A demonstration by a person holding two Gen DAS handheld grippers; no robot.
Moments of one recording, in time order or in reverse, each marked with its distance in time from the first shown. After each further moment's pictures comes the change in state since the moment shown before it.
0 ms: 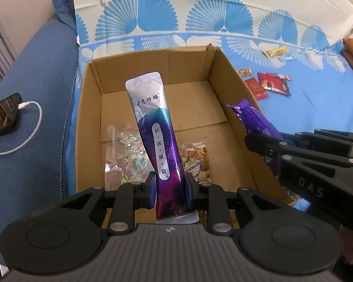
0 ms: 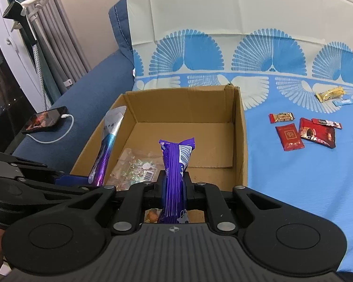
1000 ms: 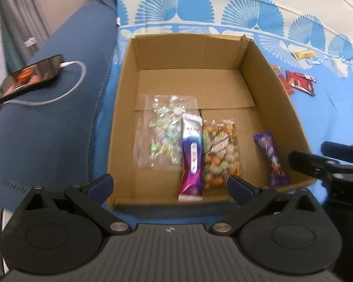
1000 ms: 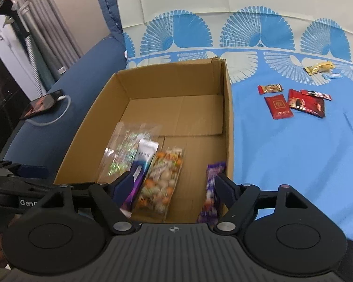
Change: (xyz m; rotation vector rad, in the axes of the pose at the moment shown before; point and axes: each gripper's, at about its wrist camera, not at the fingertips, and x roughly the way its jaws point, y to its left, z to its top) left arm -0.028 0.013 -0.050 -0.130 0.010 0.137; right arm -0.029 -0.006 -0.029 0.044 0.089 -0.019
